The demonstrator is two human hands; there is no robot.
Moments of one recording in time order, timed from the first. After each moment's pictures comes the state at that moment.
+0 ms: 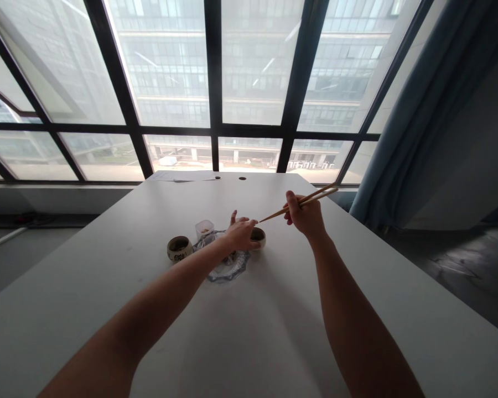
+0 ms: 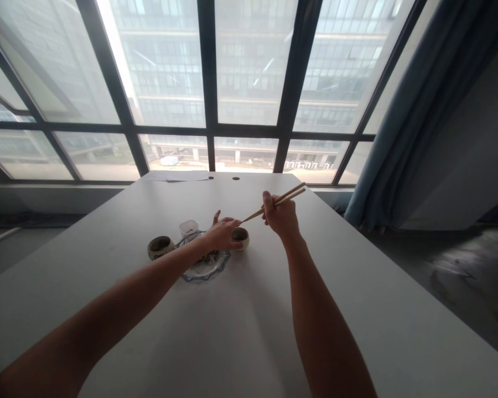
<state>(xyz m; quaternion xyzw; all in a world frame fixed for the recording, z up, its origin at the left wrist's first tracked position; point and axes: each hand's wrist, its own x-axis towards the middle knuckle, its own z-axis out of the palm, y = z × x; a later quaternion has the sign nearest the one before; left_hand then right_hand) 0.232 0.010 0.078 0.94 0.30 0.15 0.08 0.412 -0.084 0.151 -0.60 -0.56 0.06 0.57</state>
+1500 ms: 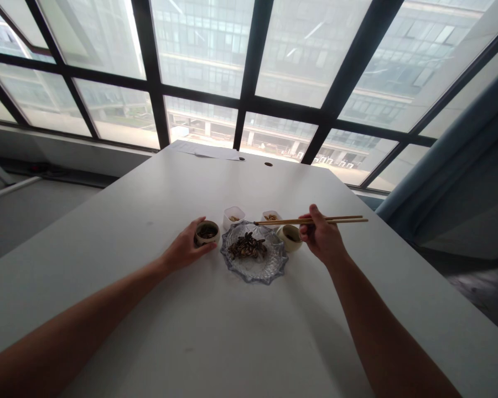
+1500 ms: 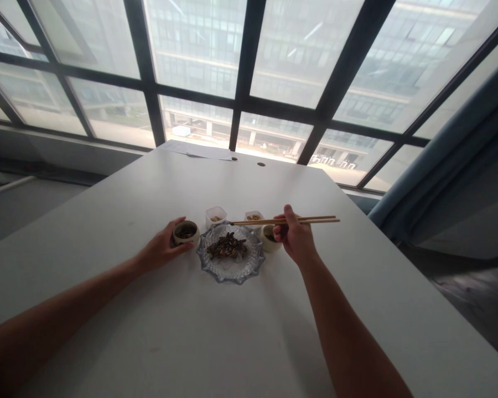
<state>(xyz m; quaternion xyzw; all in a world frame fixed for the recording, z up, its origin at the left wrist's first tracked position) 0.014 -0.003 0.012 0.78 0.44 0.36 0.26 0.345 -0.058 0.106 -0.49 -0.35 0.41 0.68</state>
